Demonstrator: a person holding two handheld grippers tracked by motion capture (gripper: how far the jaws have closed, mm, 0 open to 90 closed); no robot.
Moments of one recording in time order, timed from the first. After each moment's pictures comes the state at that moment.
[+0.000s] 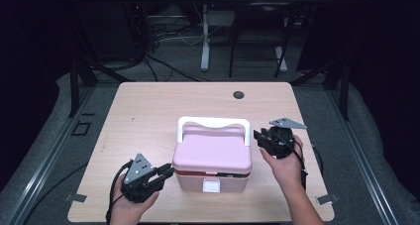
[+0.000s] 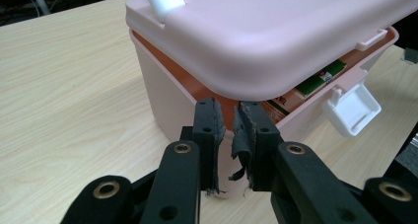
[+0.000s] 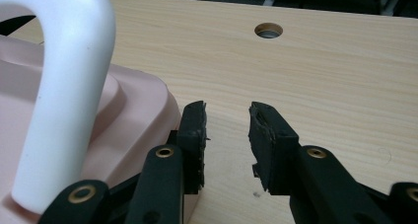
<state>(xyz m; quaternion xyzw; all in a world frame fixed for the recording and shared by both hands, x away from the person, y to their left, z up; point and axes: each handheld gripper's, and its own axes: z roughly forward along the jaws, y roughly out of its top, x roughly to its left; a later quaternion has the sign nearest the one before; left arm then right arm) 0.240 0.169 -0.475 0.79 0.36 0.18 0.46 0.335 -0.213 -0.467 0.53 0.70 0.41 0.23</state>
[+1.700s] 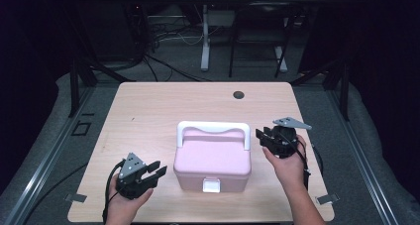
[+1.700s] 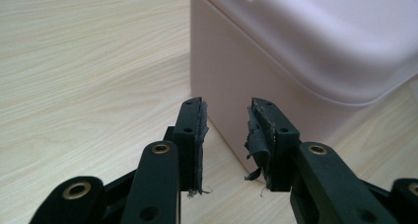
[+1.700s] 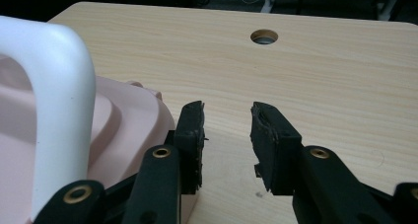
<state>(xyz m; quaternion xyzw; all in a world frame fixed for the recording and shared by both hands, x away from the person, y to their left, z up) 0.258 0.196 -0.503 0.77 0.41 0.18 0.44 0.334 -0.219 -0.463 0.54 0.69 0.42 0.24</state>
